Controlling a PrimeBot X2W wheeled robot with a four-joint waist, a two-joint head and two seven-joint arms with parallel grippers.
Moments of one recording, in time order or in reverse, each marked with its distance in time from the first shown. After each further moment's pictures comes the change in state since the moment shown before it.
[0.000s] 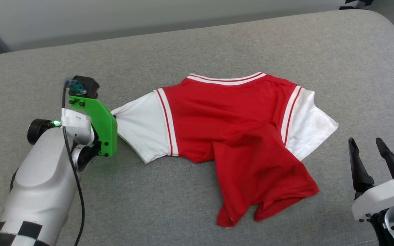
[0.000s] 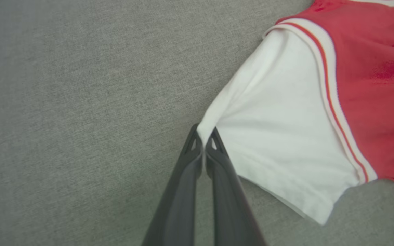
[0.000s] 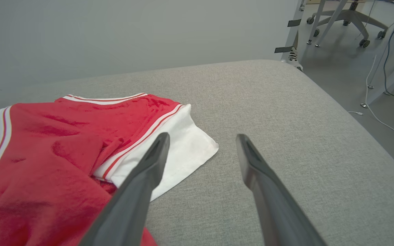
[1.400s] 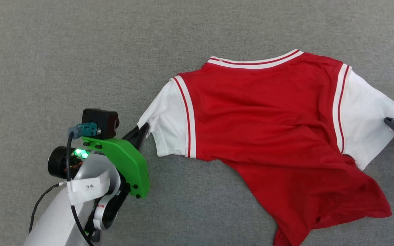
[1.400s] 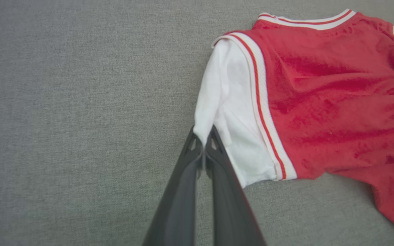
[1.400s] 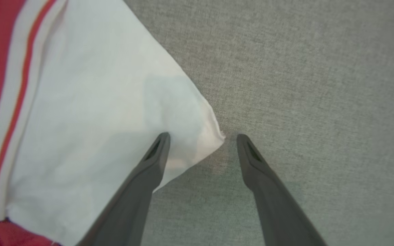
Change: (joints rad) left arm 0.432 0.051 0.018 -0.888 -0.009 0.280 0.009; right arm -0.494 -0.450 0.199 0.308 0.258 0.000 0.851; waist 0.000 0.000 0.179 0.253
